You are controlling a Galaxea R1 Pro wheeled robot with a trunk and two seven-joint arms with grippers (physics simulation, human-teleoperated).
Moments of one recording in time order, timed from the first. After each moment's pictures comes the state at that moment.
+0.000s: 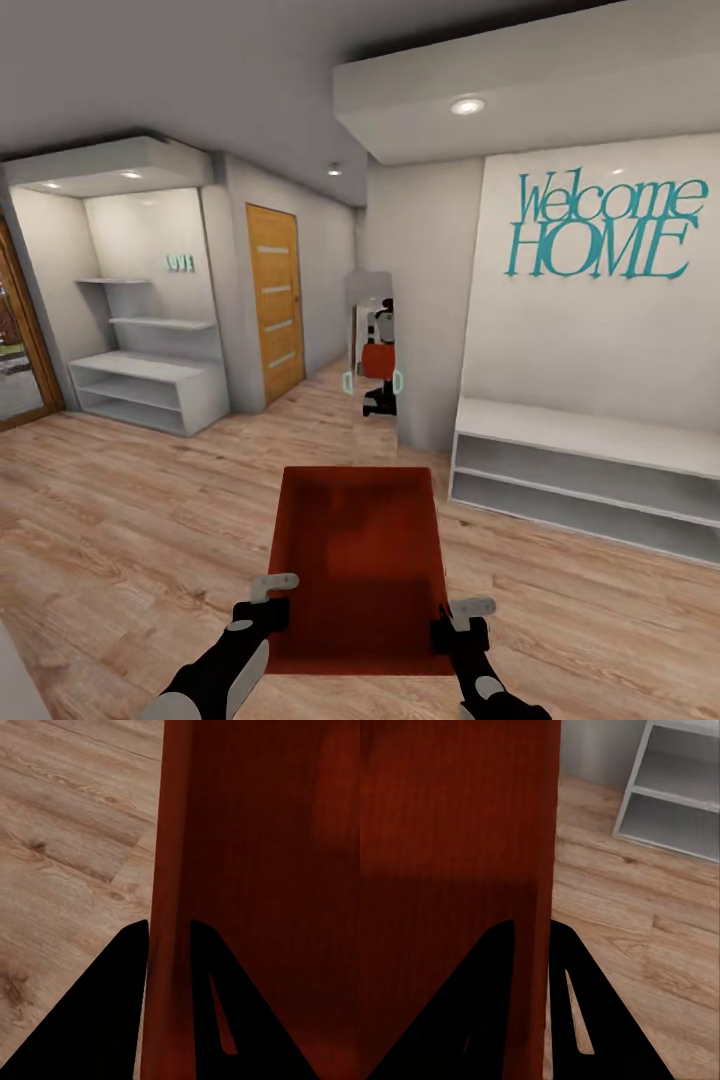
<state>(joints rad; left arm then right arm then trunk) -0.54 -0.09 -0.17 -0.39 0.20 0.06 0.21 -0.54 0.08 0.43 -0.12 -0.28 -0.45 -0.18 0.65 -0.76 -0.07</state>
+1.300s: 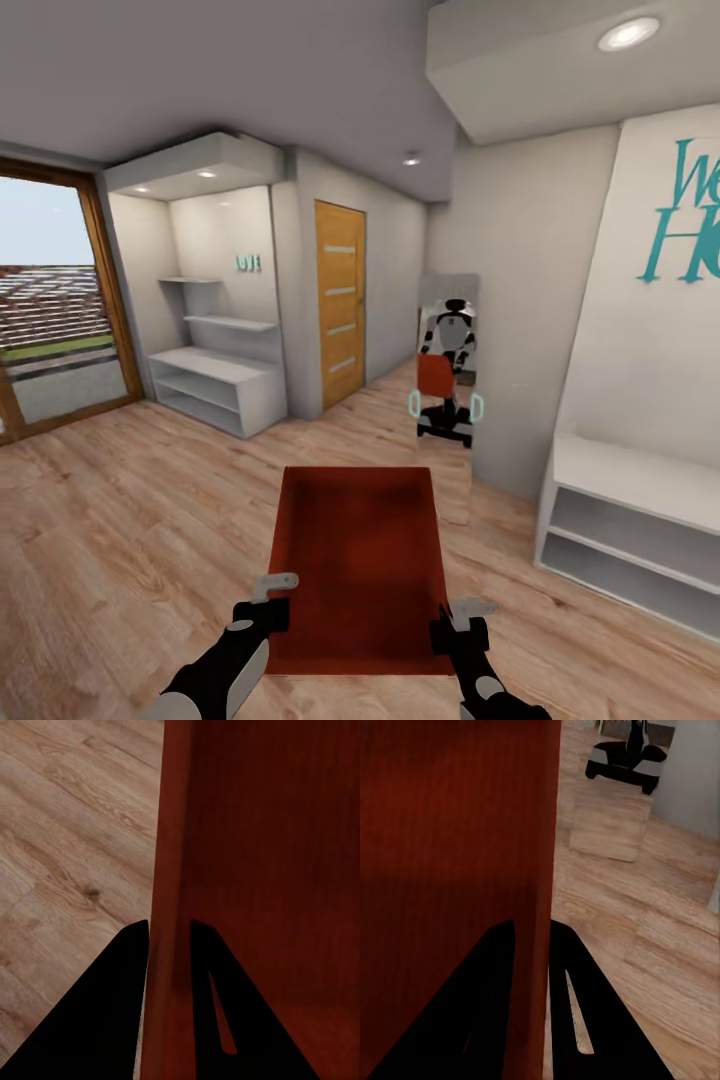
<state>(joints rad) -0.54 -0.09 -0.17 -0.39 0.20 0.06 0.21 -0.54 0.08 0.44 -0.12 -0.29 -0.45 -0.18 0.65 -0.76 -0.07</state>
